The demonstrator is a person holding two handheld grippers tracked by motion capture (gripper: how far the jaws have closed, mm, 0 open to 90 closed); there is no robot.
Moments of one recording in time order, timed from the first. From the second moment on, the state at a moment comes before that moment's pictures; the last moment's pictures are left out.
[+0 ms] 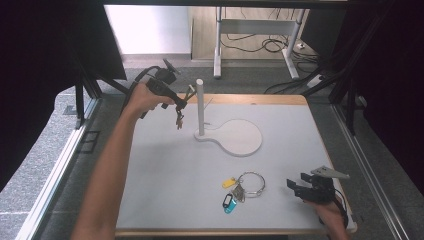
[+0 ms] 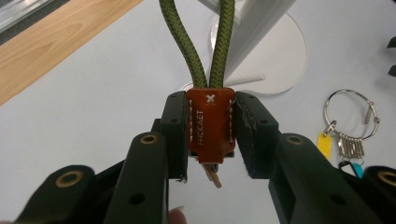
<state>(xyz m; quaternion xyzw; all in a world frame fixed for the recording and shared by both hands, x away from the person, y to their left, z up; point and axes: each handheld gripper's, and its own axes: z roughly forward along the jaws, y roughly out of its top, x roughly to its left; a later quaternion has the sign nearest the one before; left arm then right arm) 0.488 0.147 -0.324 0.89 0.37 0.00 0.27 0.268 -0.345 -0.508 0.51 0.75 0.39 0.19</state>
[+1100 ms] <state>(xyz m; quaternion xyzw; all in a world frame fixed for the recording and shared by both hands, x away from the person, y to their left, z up) 0.412 0.160 -0.345 0.88 0.33 0.08 0.32 0.269 -0.350 -0.504 0.51 0.74 0.40 0.18</state>
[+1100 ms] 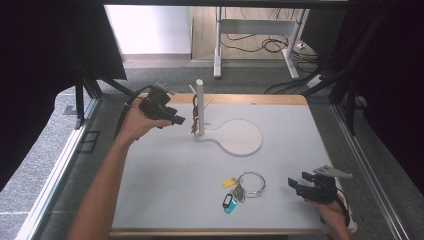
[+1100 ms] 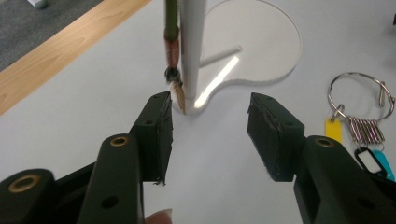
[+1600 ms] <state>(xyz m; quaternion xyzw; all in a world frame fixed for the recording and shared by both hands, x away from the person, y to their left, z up) 0.341 0.172 -0.378 0.89 0.30 0.08 0.35 0.276 -0.347 -0.506 0.50 0.75 0.40 0.17</state>
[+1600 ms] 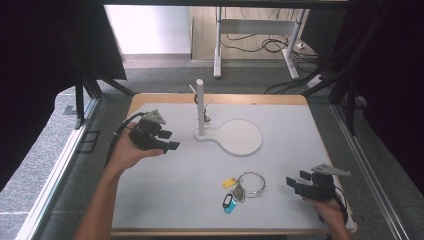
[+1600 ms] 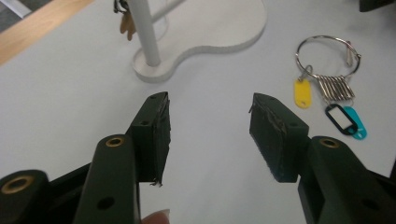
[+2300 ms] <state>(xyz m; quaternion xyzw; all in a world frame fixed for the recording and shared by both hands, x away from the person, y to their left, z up) 0.301 0.163 -0.473 0.90 0.32 0.05 0.30 0.271 -0.339 -0.507 0.49 0.76 0.39 0.18</state>
